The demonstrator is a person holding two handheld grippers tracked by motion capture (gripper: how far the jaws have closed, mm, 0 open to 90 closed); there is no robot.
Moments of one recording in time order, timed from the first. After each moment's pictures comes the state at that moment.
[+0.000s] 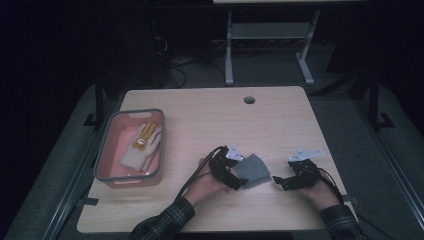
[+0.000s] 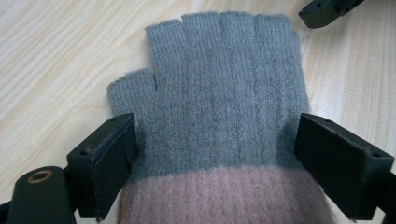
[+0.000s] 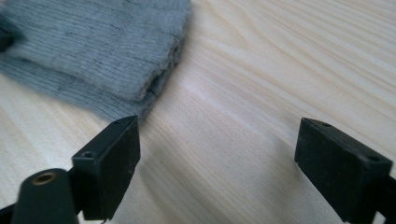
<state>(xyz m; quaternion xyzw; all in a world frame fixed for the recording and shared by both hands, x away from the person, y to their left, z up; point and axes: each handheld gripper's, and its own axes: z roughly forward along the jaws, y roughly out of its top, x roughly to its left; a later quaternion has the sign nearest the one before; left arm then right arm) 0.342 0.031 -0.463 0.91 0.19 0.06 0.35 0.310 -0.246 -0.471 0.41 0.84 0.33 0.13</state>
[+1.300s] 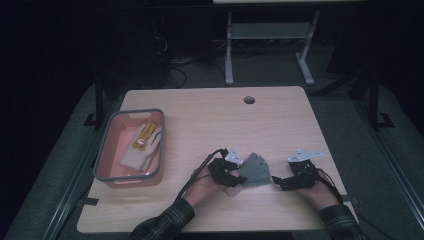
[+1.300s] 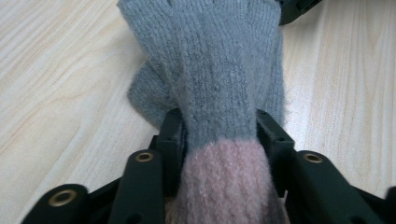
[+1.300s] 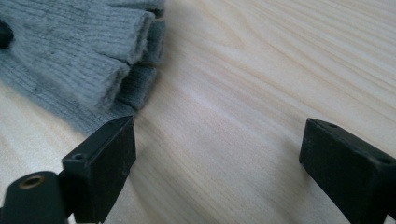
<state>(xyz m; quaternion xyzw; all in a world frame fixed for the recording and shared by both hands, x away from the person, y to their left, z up) 0.334 0.033 -0.460 0.92 0.18 0.03 0.35 0.311 -0.245 -0.478 0.41 0.84 0.33 0.14</state>
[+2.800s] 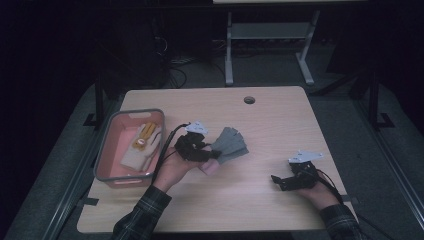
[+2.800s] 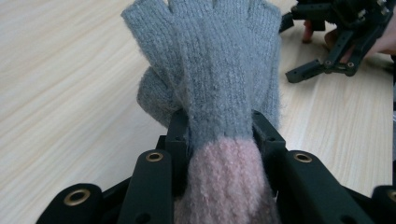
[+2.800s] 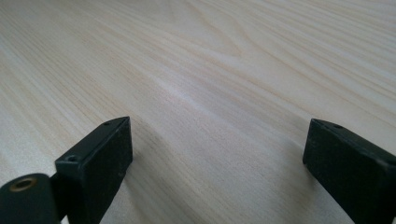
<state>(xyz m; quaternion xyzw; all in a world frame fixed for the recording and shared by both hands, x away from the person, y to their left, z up) 0.361 0.120 -0.381 0.87 0.28 0.03 0.41 0.311 -0.246 -0.482 0.41 0.83 0.36 0.15</state>
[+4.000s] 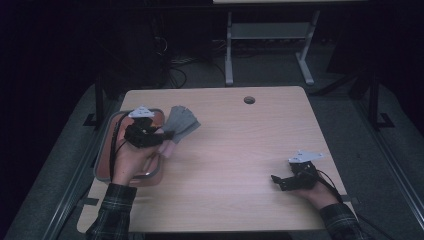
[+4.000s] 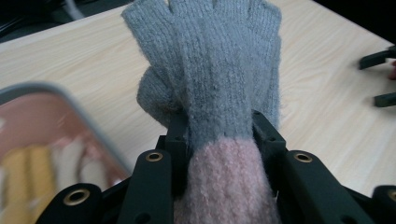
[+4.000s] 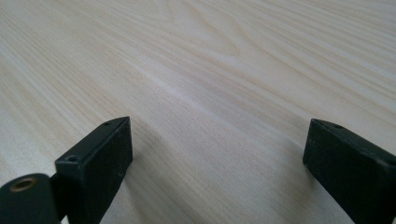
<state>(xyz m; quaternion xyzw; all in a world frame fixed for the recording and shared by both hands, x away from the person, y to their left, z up) 0.366 0.241 -0.345 0.81 0.40 0.14 0.41 0.310 -0.246 -0.483 0.41 0.82 0.36 0.16</state>
